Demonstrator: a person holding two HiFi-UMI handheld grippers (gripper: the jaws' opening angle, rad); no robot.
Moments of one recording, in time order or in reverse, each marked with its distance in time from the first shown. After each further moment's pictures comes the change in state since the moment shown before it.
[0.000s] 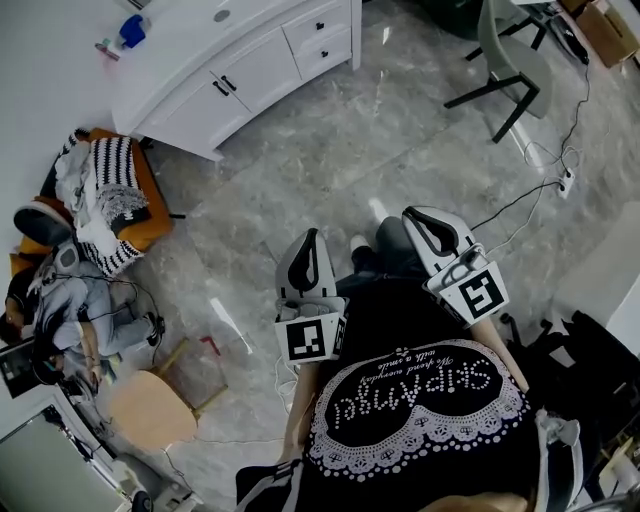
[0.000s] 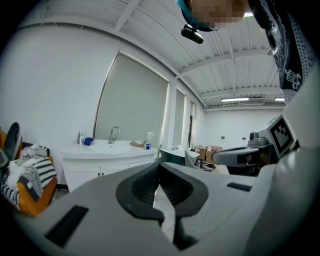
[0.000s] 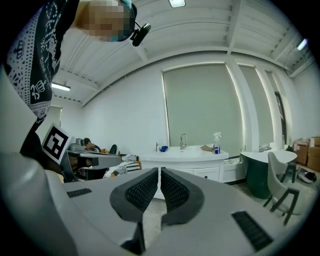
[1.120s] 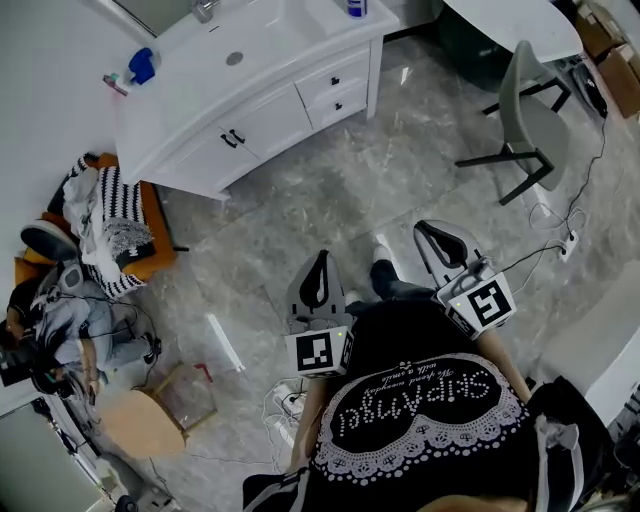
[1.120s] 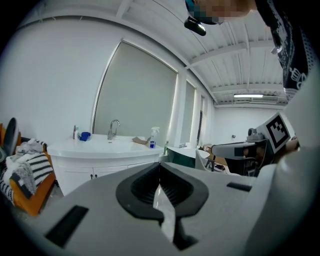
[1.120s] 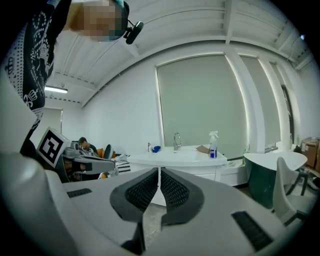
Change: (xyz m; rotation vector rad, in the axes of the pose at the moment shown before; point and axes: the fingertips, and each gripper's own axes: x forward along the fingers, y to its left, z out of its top) left arm 0.174 0.004 0.027 -0.071 0.046 0.081; right arm 0.096 -0.175 0.027 -0.006 0.047 0.044
